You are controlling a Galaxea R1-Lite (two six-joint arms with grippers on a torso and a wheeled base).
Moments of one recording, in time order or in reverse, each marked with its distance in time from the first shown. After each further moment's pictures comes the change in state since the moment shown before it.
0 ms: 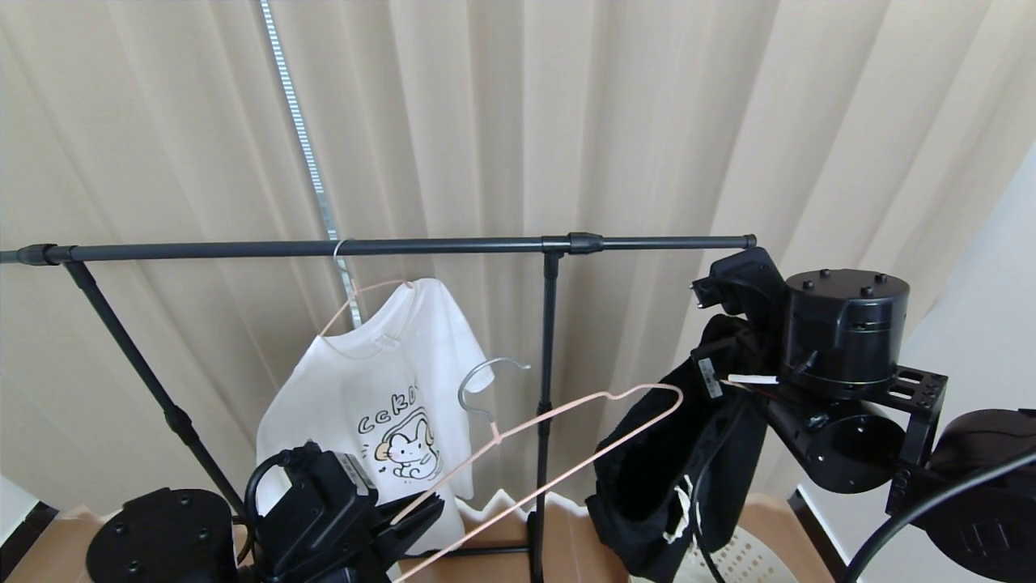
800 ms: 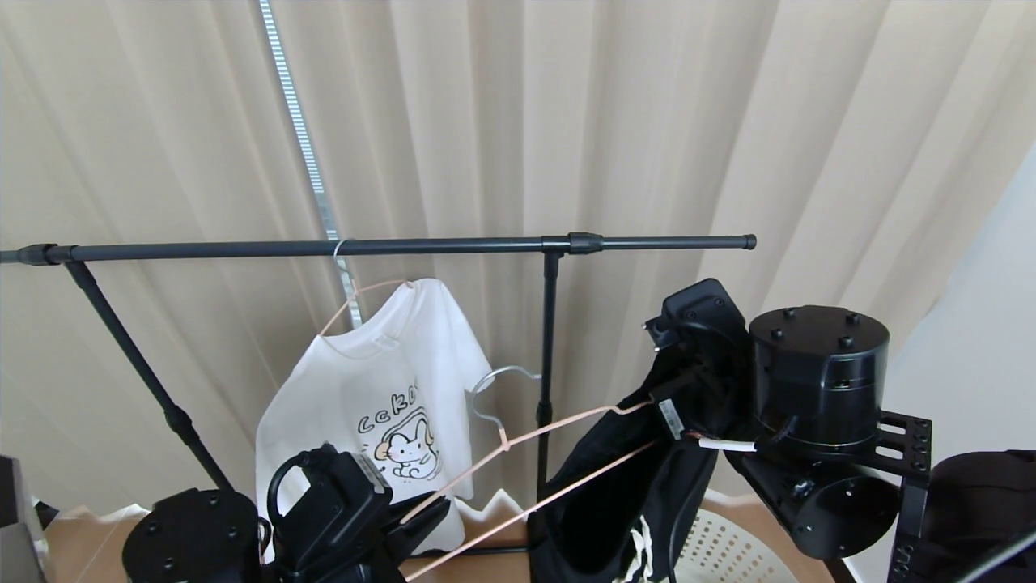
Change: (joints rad) left arm -0.003 0.067 -0.001 -0.057 0.024 -0.007; right arm 0.170 -0.002 0.027 0.001 -0.010 0.004
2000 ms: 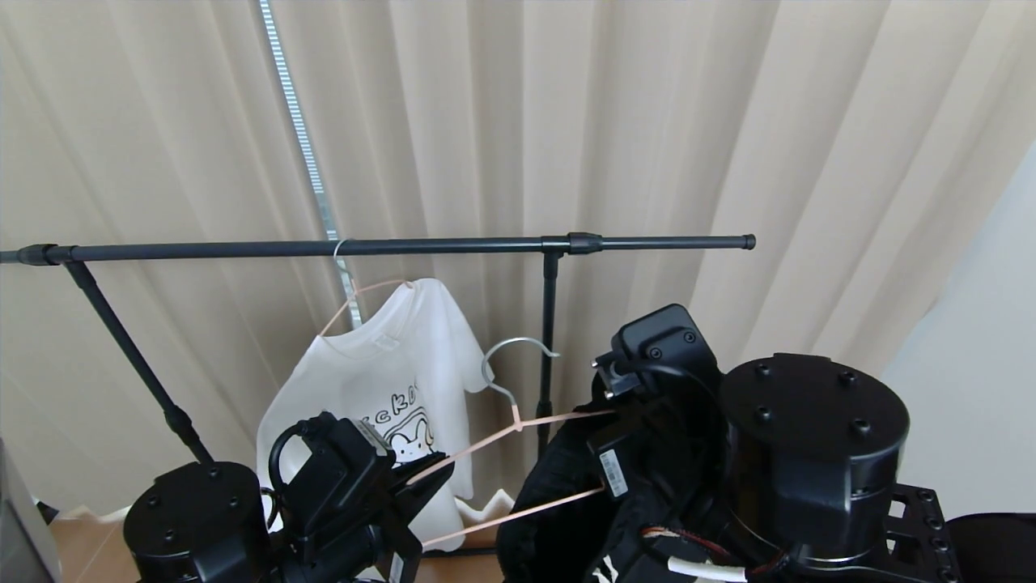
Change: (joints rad) left arm 0.014 -0.008 -0.080 0.000 0.031 0.013; right arm 0.243 0.001 -0.032 0.001 -0.007 0.154
